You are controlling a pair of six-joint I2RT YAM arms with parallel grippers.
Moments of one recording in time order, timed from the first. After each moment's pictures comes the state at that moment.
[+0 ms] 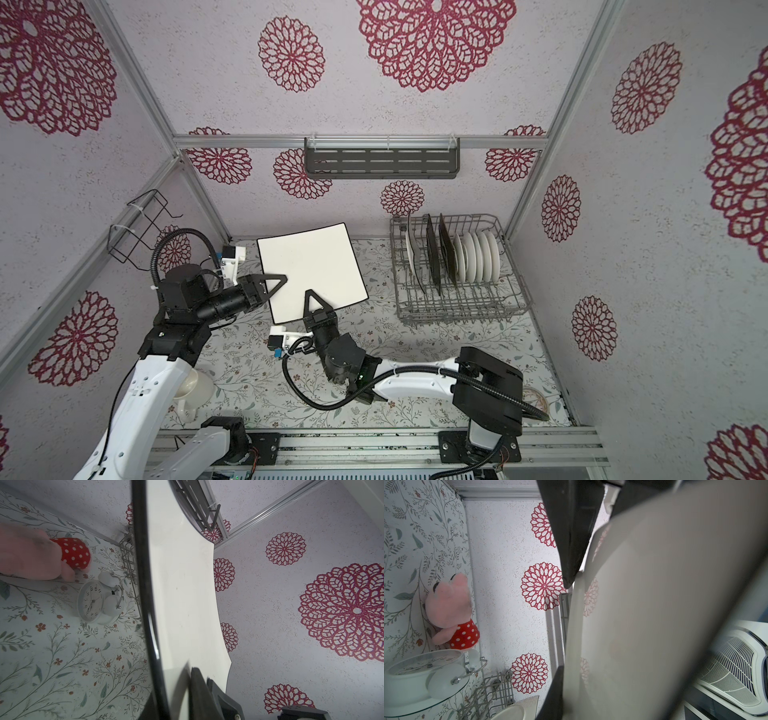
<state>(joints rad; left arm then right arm) -0.05 0.96 0.98 -0.33 0.78 -0.75 1.31 1.66 1.01 0.95 0.83 -1.70</state>
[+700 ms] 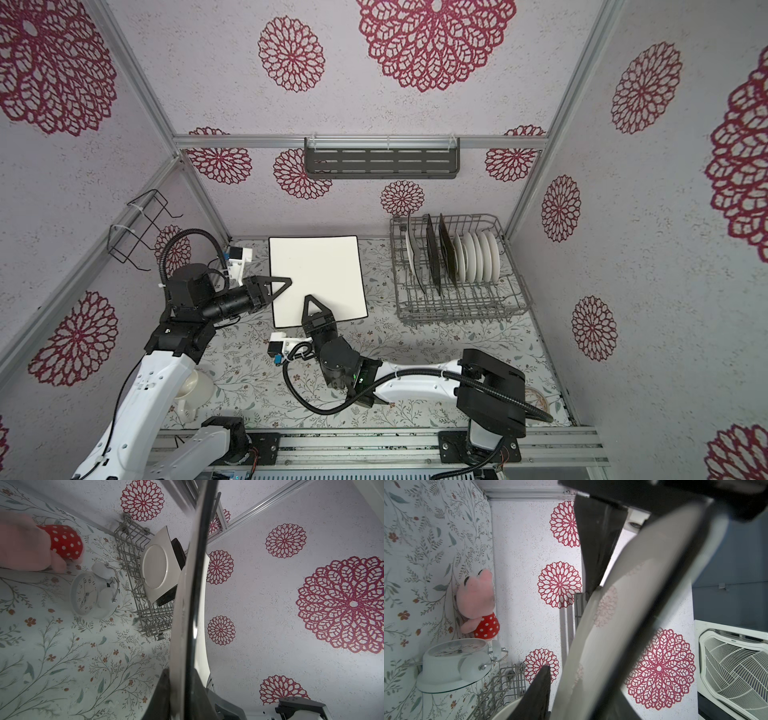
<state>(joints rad) -0.06 0.98 0.96 -0.32 0.80 -0.74 1.33 1.62 1.01 0.76 0.86 -1.59</state>
